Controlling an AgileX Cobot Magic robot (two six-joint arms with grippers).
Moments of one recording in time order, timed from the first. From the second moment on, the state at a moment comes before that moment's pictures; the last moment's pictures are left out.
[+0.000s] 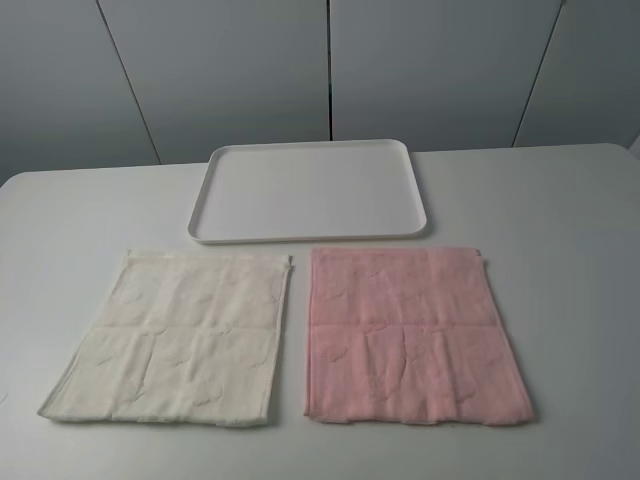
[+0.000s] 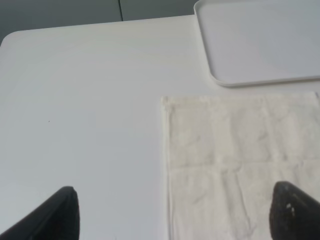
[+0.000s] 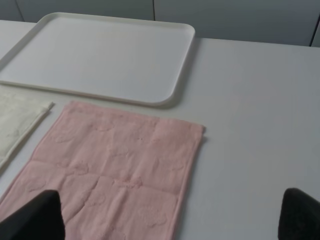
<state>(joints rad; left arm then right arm) 0.05 0.00 -0.52 -0.08 1.09 0.08 0.06 0.00 -0.51 0.22 1.11 -0.15</state>
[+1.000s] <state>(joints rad) 0.05 0.00 -0.52 -0.08 1.09 0.08 0.06 0.00 -0.51 0.22 1.11 -0.15</state>
